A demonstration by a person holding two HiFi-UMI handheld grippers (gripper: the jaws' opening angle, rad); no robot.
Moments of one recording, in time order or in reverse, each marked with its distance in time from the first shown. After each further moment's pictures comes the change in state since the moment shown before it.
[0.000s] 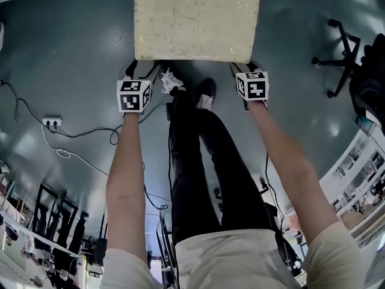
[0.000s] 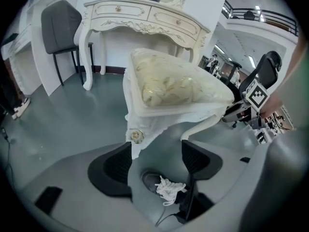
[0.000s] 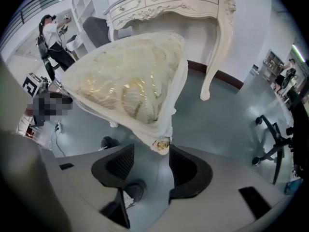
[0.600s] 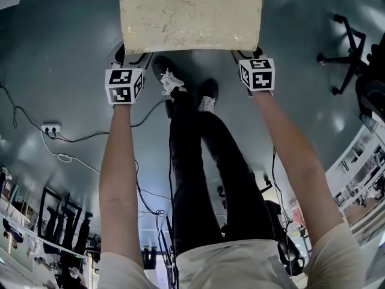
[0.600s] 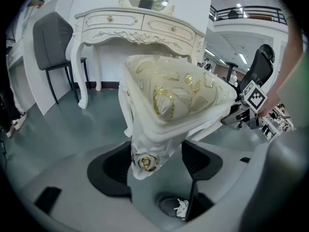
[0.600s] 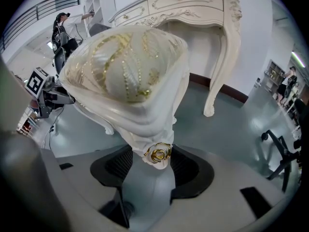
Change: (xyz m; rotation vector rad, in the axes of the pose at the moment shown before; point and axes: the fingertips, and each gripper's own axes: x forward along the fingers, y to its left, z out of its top) left arm 0.038 0.025 0.043 0.134 -0.167 0.038; right arm 0.039 -0.020 0.036 -0.064 -0.169 0.010
